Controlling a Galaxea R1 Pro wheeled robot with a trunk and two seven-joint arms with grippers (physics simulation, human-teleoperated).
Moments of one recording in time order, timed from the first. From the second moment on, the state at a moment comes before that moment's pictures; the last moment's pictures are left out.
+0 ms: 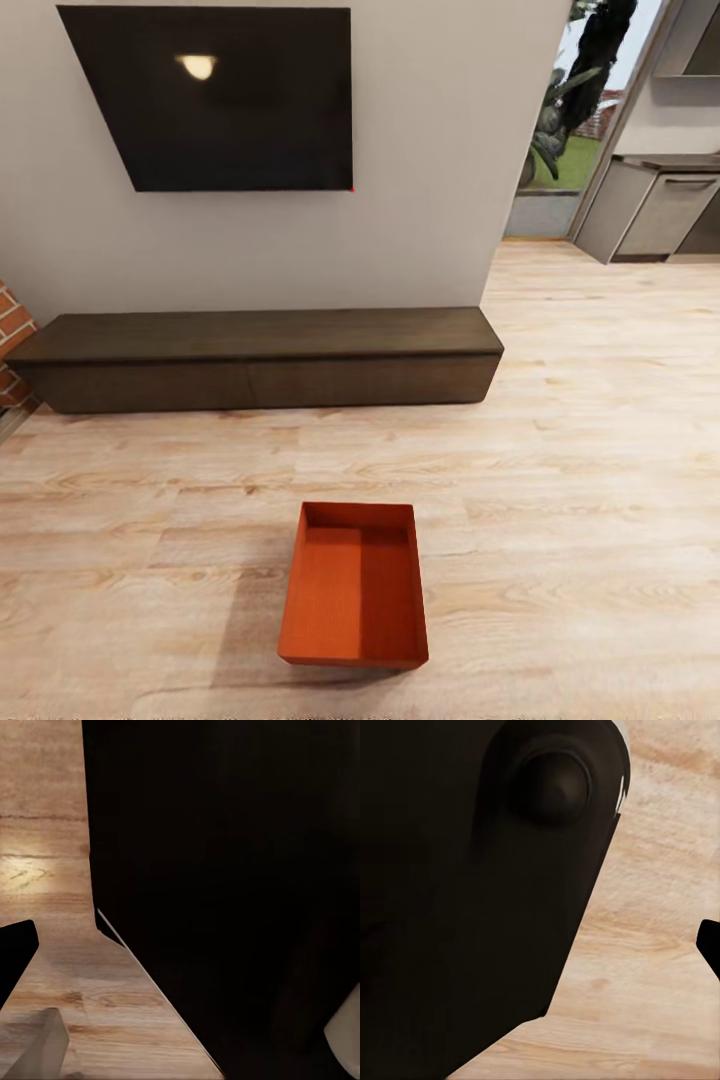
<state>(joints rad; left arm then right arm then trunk) 0.00 -0.01 0.01 -0.17 0.08 0.03 0.00 -0.16 -0.01 0.53 0.00 -0.26 -0.07 -0.04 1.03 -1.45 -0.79</state>
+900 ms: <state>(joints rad) 0.00 -0.01 0.01 -0.17 0.08 0.03 0.00 -0.16 -0.01 0.53 0.00 -0.26 -0.07 -0.04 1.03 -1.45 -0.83</state>
